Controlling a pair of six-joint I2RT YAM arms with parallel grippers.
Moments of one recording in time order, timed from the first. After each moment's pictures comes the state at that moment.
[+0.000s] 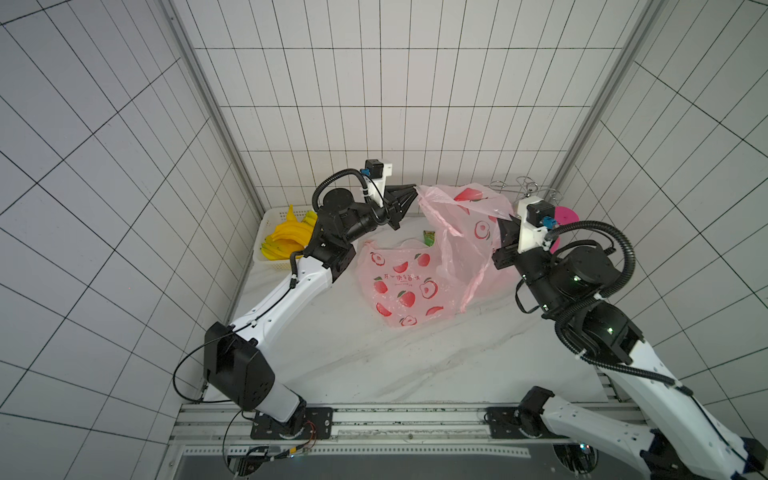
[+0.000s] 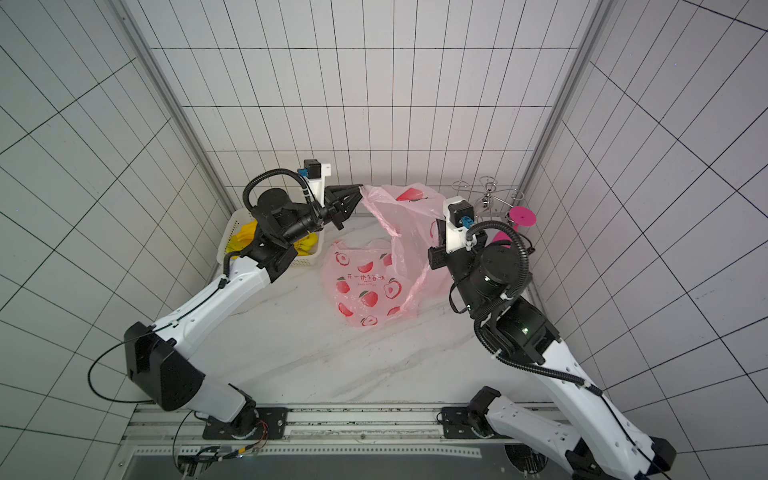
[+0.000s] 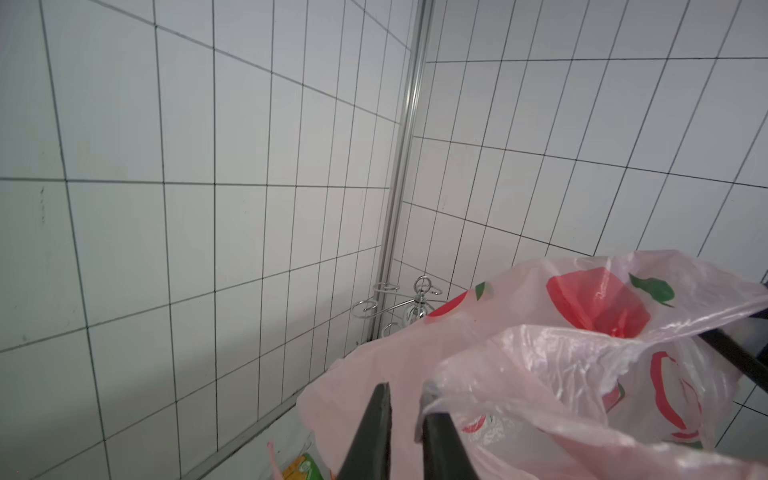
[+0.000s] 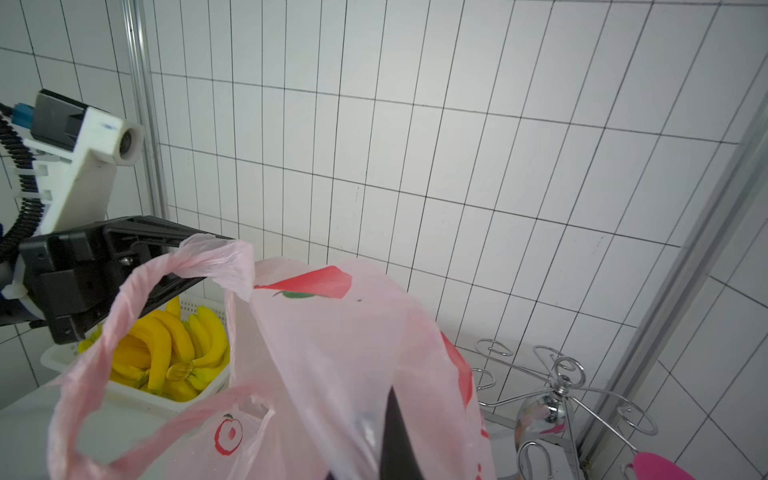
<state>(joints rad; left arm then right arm) -0.49 1.51 1.35 0.31 0.46 -0.30 0.72 0.93 1.19 -0.17 0.39 -0.18</state>
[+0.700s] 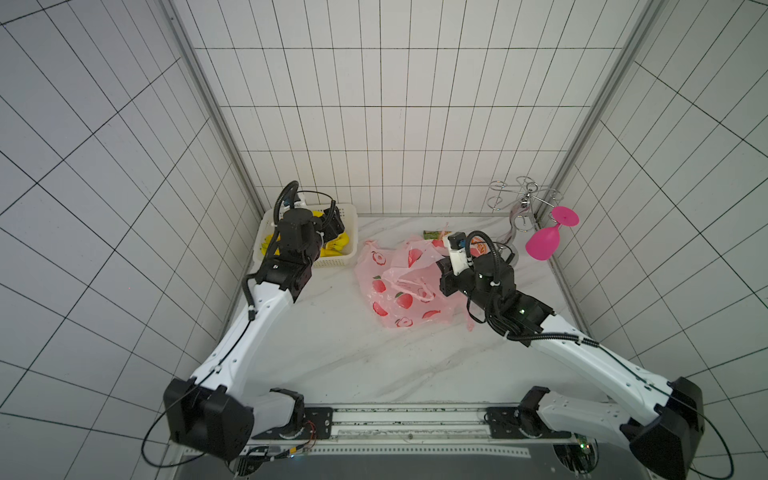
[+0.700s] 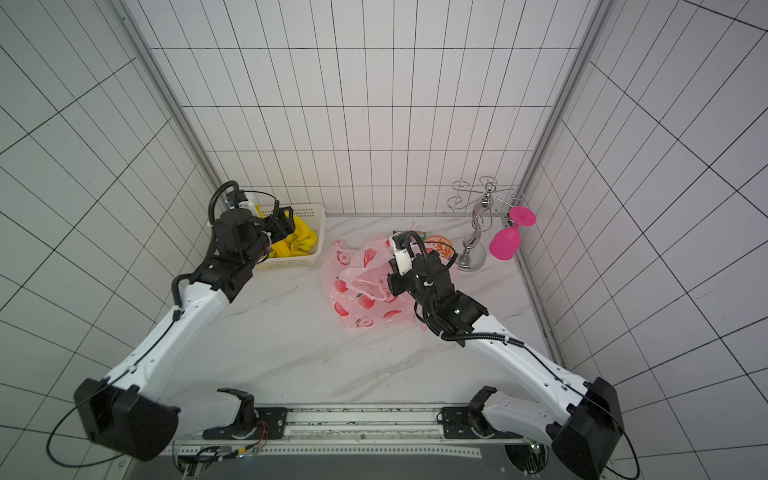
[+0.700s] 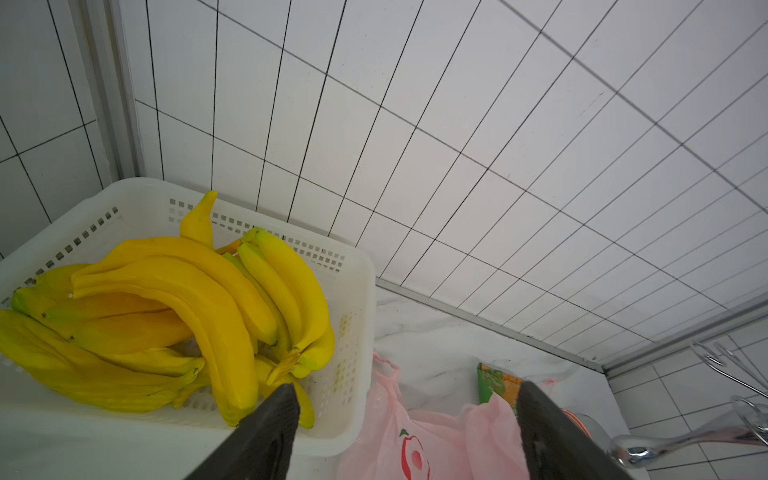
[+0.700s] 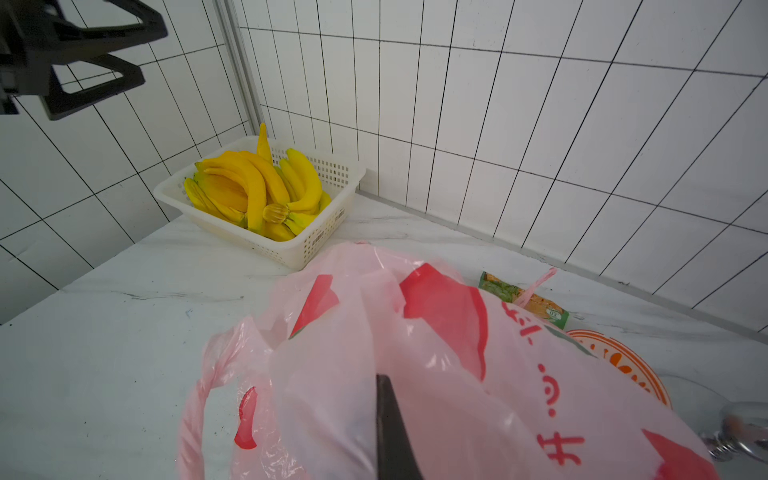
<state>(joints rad) -0.22 1.38 1.27 -0.25 -0.14 -0.56 0.72 1.14 0.93 -0.08 0.17 0.06</state>
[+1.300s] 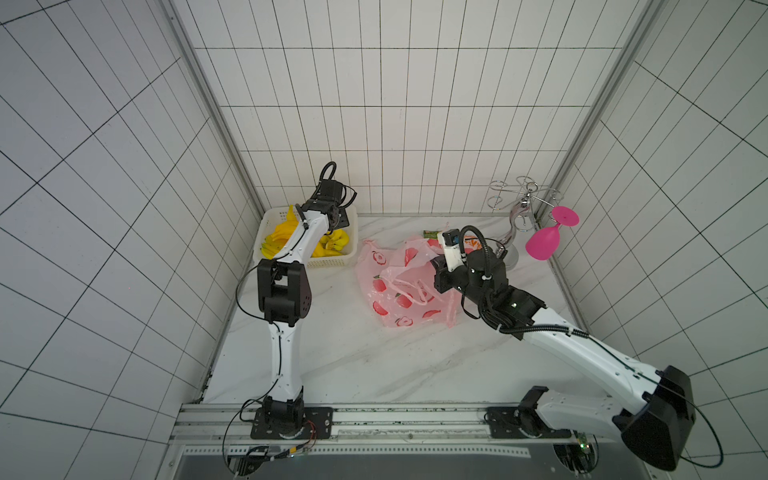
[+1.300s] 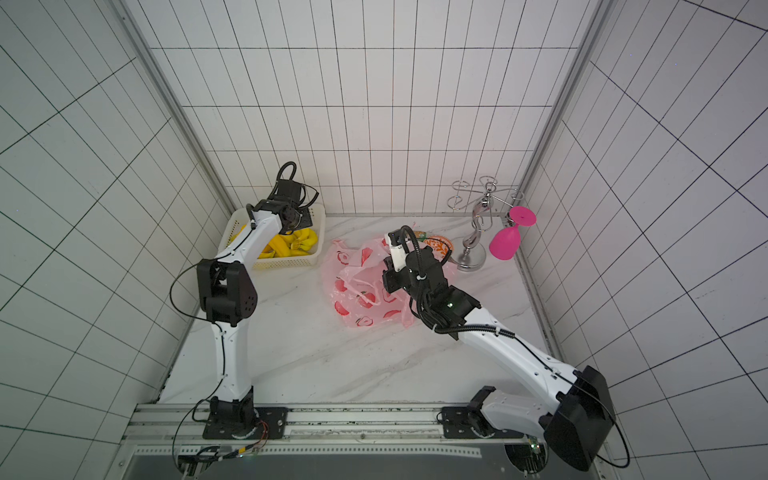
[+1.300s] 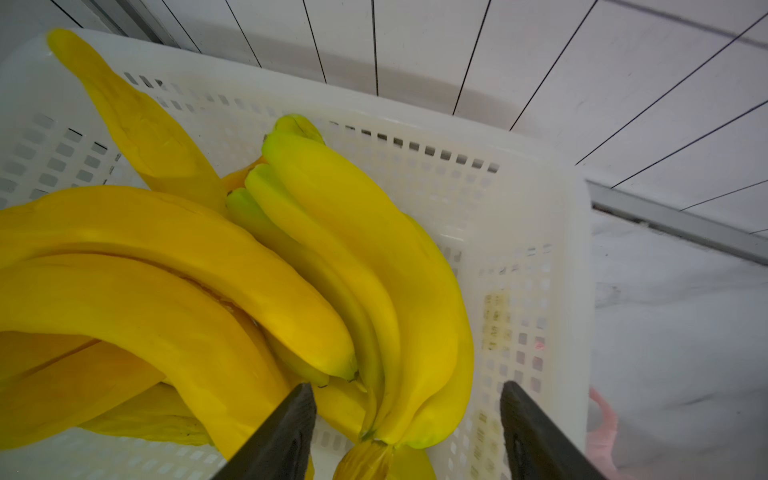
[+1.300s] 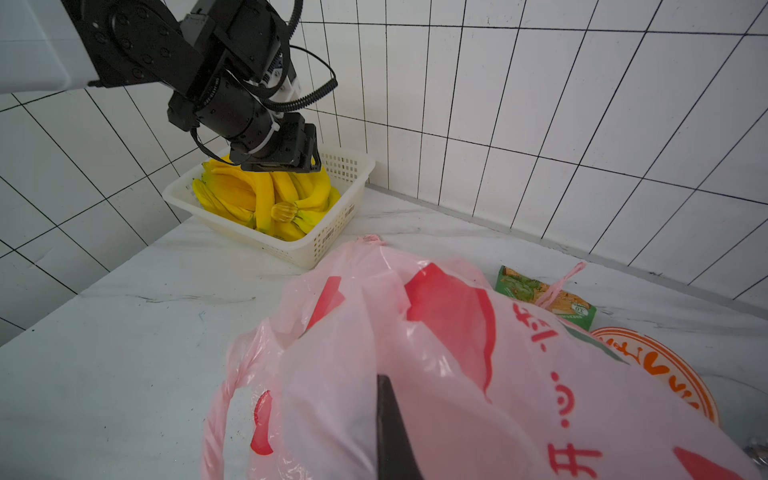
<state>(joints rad) -0.17 2.24 2.10 -0.83 -0.25 -0.40 0.72 1.19 0.97 -0.08 0.14 0.11</state>
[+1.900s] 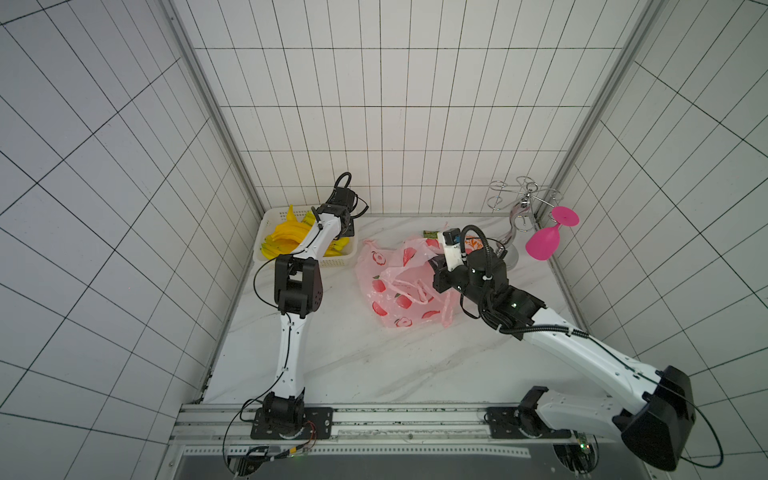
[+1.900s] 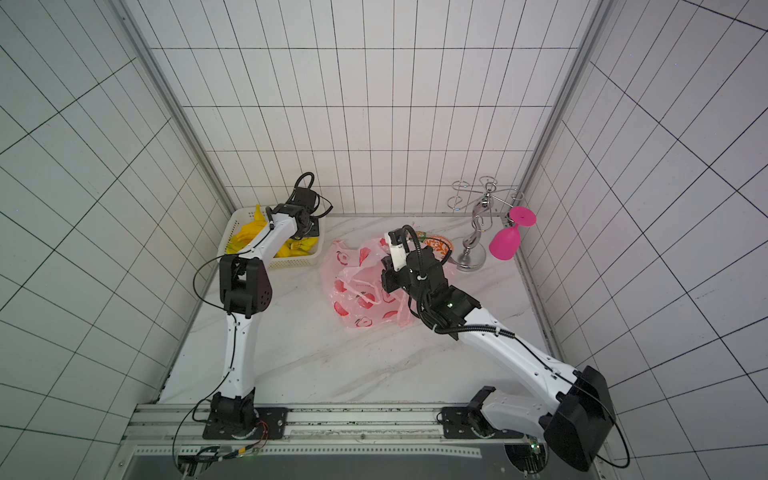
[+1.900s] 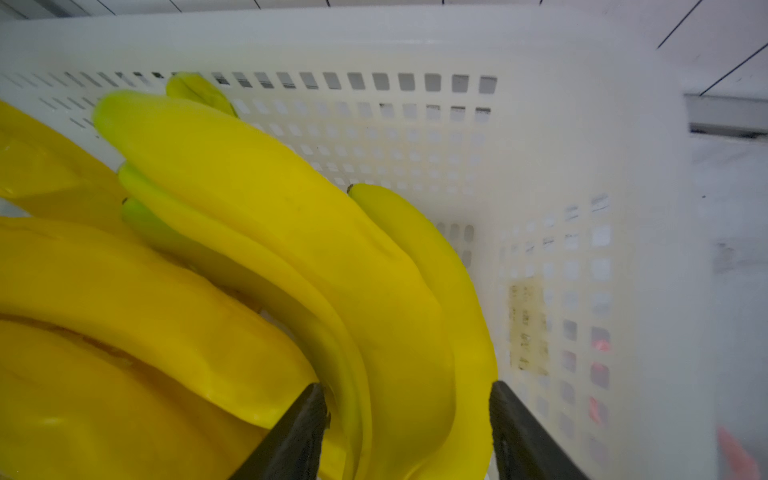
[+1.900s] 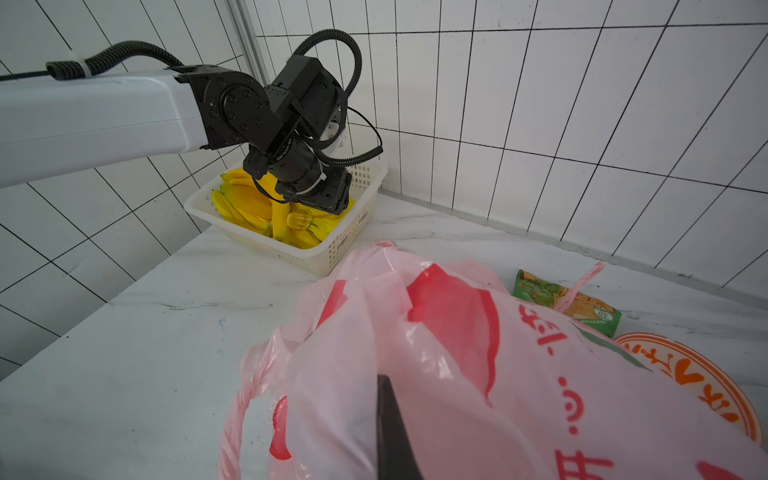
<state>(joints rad) -0.22 2.41 2.23 -0.86 -0.34 -0.27 0.72 1.19 0.97 -0.06 0.11 0.15</state>
